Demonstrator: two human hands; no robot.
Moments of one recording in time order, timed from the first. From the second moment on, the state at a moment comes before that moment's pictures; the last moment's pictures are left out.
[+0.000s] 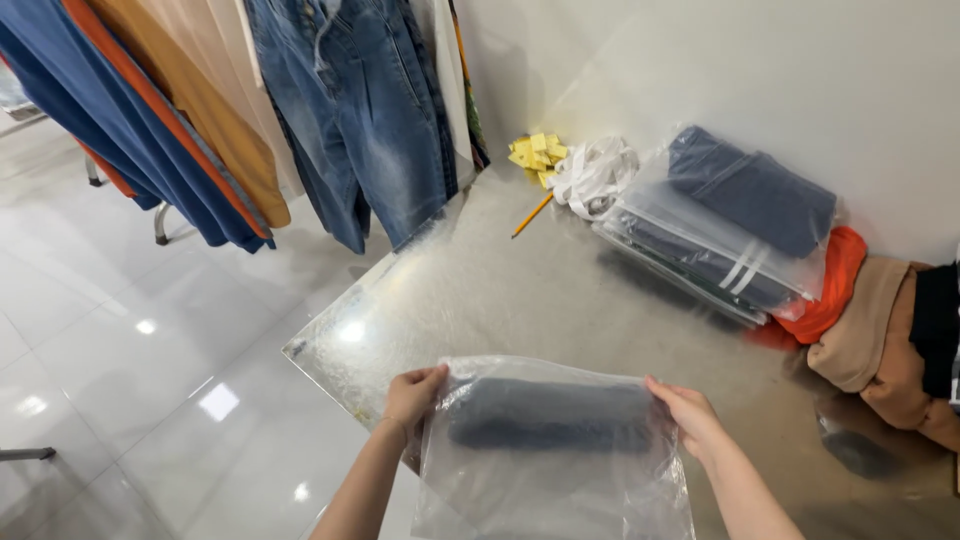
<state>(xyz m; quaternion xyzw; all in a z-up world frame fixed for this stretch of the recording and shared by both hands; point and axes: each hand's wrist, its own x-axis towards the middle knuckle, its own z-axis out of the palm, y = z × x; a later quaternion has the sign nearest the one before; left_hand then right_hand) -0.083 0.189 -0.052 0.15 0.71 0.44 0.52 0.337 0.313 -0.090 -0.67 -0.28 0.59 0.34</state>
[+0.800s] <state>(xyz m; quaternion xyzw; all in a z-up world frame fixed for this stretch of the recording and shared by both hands) -0.104 0.115 -0.030 0.58 0.65 0.36 0.33 0.457 0.280 -0.153 -0.59 -0.59 0.49 0.26</state>
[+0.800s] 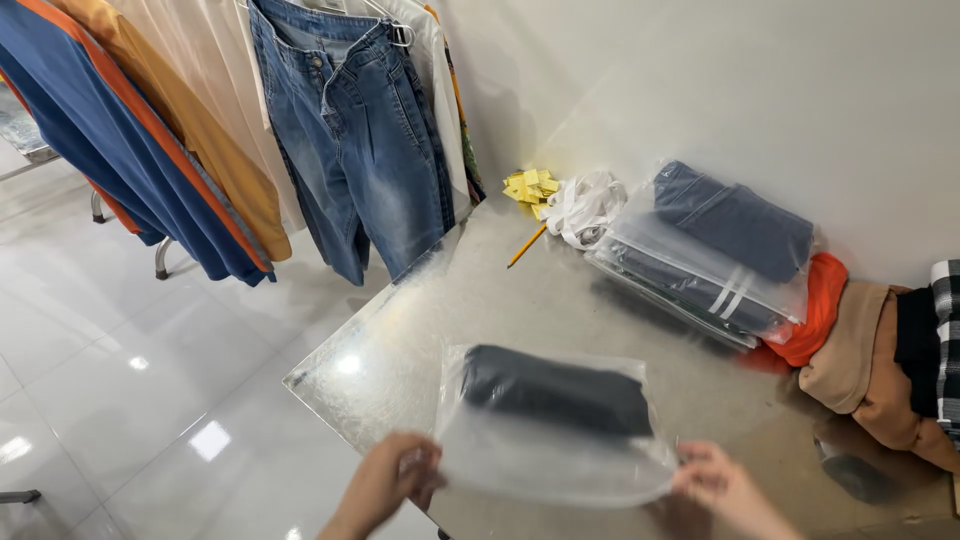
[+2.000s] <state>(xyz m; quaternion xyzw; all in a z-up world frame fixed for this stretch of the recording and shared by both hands) 0.053 0.165 -0.108 0.69 0.65 0.22 -0.25 0.229 0.203 -0.104 -0.53 -0.78 -0.20 0.27</state>
